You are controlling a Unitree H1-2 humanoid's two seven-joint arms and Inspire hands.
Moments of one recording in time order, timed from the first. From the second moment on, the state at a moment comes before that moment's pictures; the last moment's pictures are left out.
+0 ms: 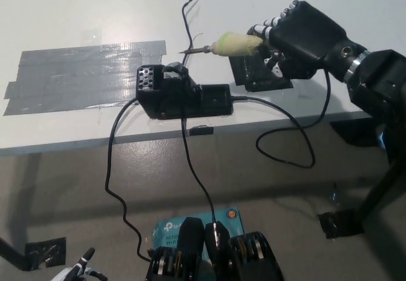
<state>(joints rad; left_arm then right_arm) -0.10 0.38 -0.06 0.64 0.04 -0.06 -0.33 -0.96 -0.45 0.49 0.45 -1.05 -0.38 0.02</state>
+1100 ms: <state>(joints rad) -0.11 0.38 -0.06 0.62 0.04 -0.06 -0.34 -0.92 -0.45 0.55 0.50 -1.07 -0.39 -0.05</state>
